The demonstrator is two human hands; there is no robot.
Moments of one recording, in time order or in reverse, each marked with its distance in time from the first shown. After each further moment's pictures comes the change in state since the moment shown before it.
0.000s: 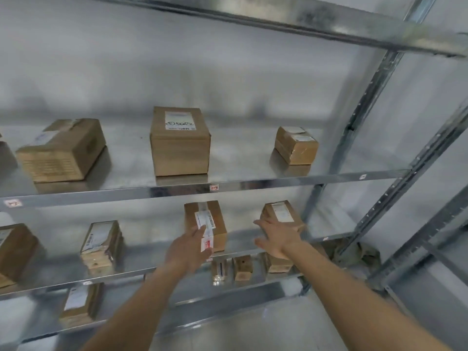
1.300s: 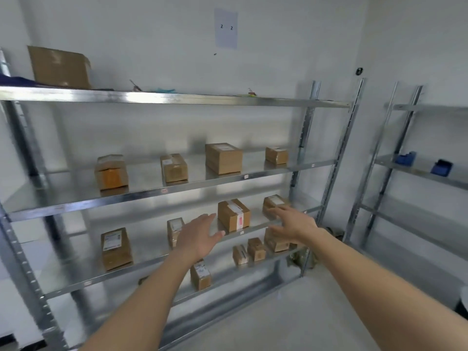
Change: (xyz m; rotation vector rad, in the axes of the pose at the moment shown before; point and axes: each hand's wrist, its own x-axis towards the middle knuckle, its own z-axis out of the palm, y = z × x) left_hand -0.476 -0.167 -0.202 -0.025 0.153 0.333; right_hand -0.443 -0.354 0.025 0.036 0.371 0.234
